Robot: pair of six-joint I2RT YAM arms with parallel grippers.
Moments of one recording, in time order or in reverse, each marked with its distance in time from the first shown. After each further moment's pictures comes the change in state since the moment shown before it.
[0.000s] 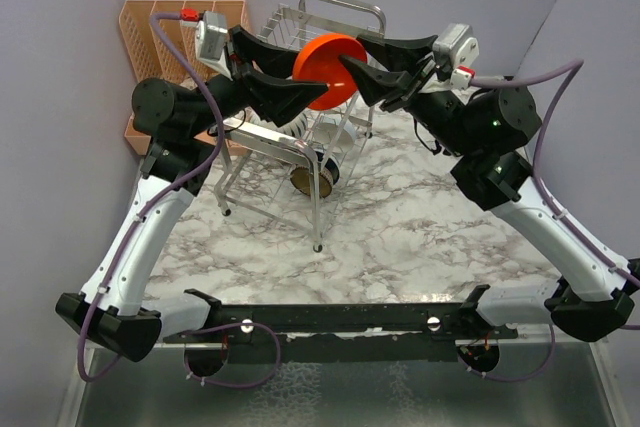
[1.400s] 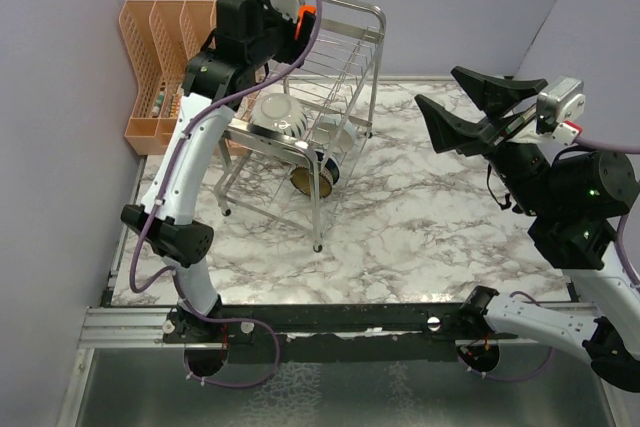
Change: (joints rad) left arm -0.027 0.568 0.826 -1.071 -0.709 0.771; right arm 0.013 -0.390 -0.195 -0.212 0.231 -0.011
